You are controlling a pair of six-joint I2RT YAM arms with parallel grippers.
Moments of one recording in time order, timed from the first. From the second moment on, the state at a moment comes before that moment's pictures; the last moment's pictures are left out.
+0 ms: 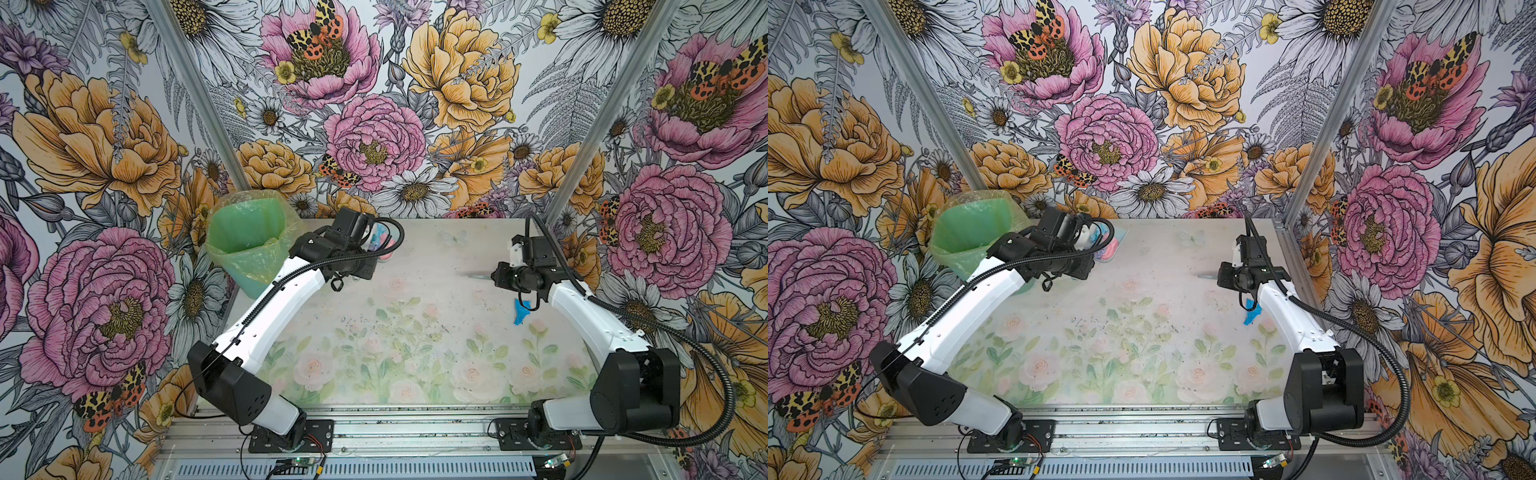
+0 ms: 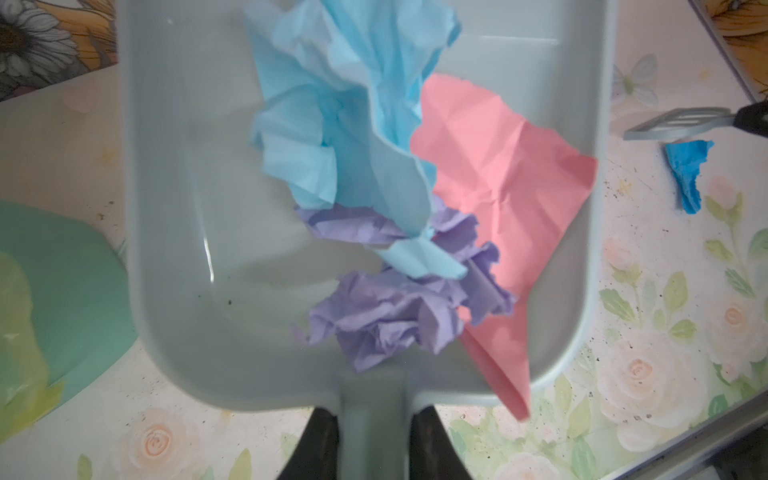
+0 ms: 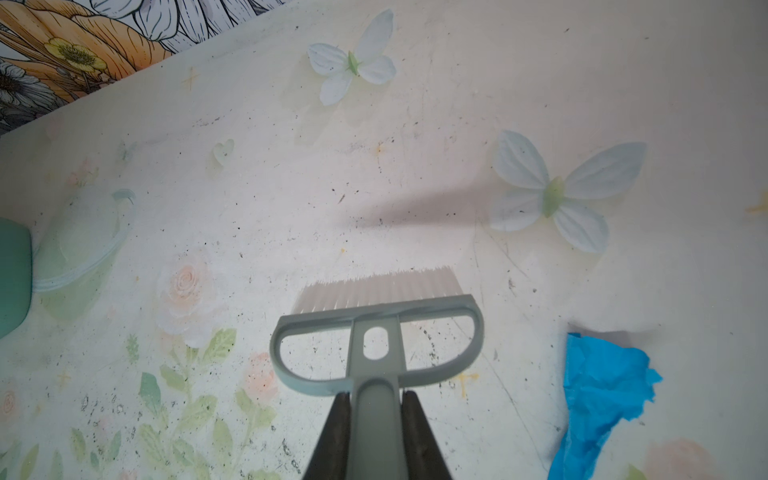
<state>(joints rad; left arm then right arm) -0.48 1.50 1.64 -1.04 -0.06 -0.12 0.06 1.40 1.07 -0.58 -0.20 0.28</state>
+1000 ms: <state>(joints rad) 0.16 1.71 1.96 -1.08 0.33 -0.19 0.06 1.40 1.01 -0.56 -0.24 0.29</state>
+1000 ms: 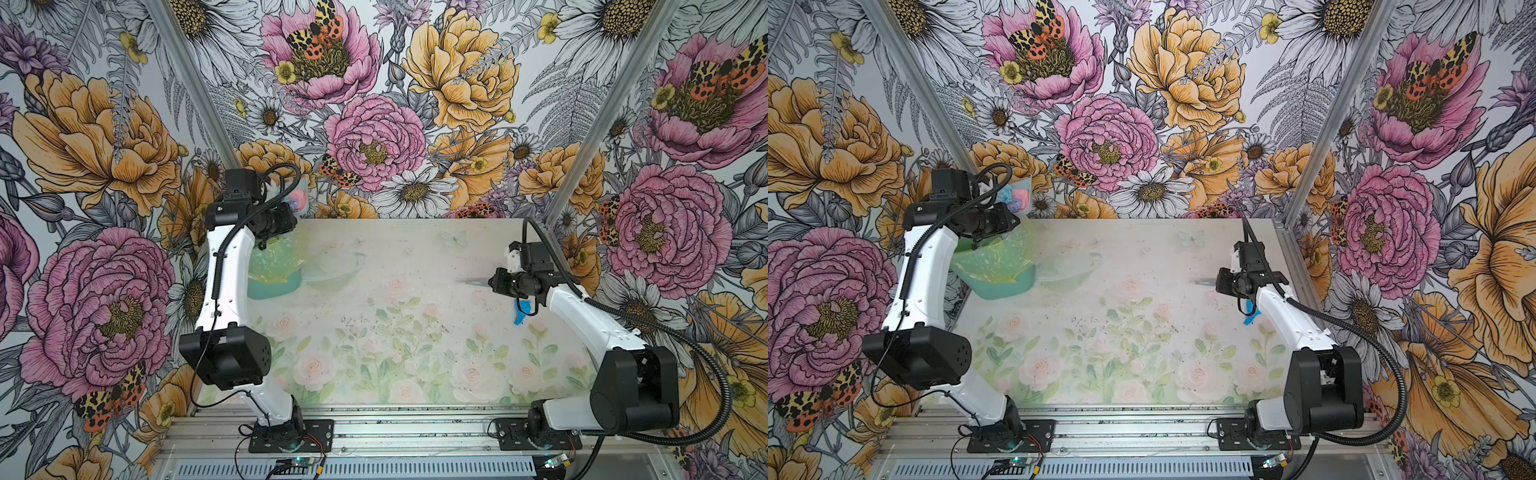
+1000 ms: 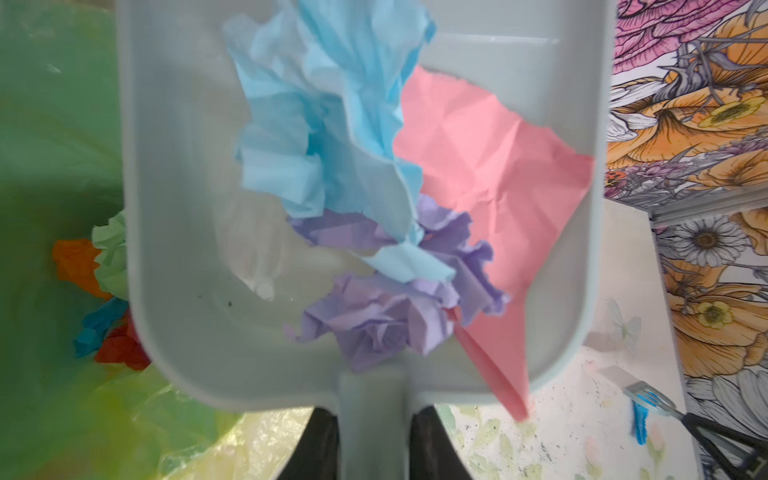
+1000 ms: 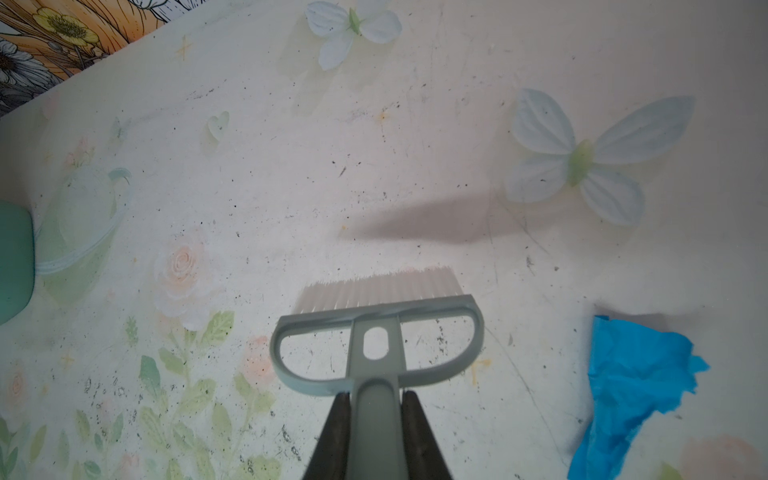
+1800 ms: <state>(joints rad) 0.35 1.71 1.95 -1.08 0.63 -0.35 0.06 1.40 1.00 -0.54 -0.26 0.29</state>
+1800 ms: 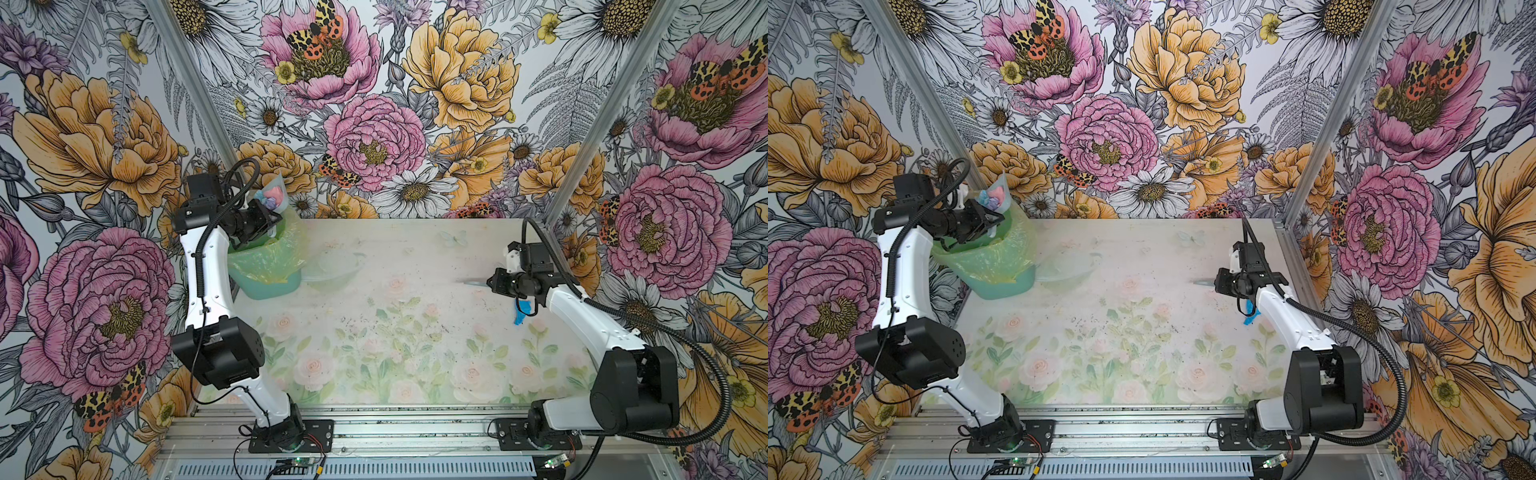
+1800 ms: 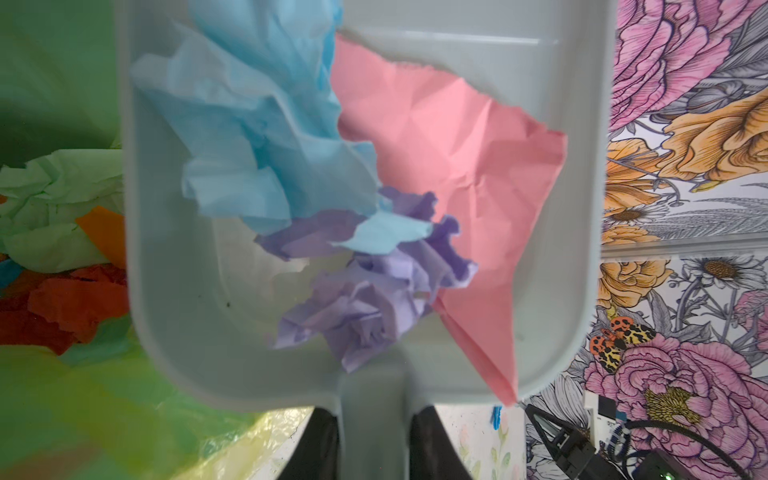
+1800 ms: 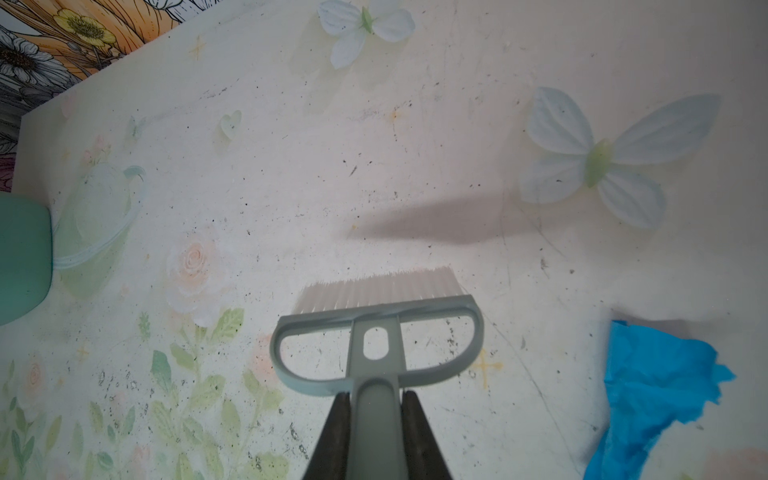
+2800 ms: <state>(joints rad) 0.50 1.50 1.52 -0.44 1.08 -0.87 0.06 1.39 1.00 -0.54 -0.28 0.30</state>
